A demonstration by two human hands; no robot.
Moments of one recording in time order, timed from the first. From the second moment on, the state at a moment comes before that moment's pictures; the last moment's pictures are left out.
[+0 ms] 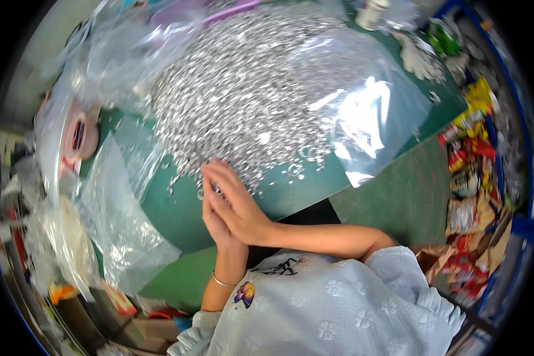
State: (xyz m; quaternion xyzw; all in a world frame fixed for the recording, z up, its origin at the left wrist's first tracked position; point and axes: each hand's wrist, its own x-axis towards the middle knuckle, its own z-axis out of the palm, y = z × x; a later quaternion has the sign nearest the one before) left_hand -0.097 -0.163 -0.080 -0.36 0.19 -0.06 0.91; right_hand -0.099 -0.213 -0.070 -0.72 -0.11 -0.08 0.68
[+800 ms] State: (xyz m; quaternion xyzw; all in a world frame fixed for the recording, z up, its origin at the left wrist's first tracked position) left_hand -0.091 -0.260 -0.050 0.09 0.27 -0.41 0.87; right_hand -0.149 -0.447 -0.064 -0.90 0.08 -0.35 0.24
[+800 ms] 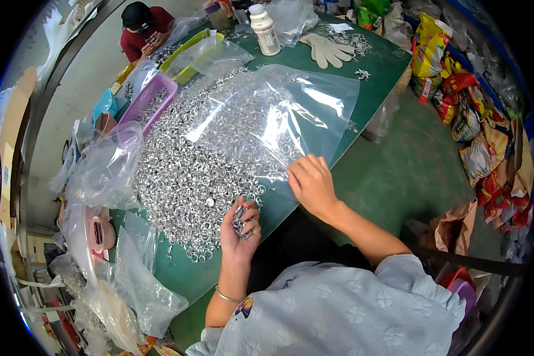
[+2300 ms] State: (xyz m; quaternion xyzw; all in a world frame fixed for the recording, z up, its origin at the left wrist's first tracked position) left_hand 0.080 -0.464 0.060 0.65 -0.23 -0.35 0.64; right_hand -0.125 -0.609 0.025 -0.82 0.31 -0.49 0.05
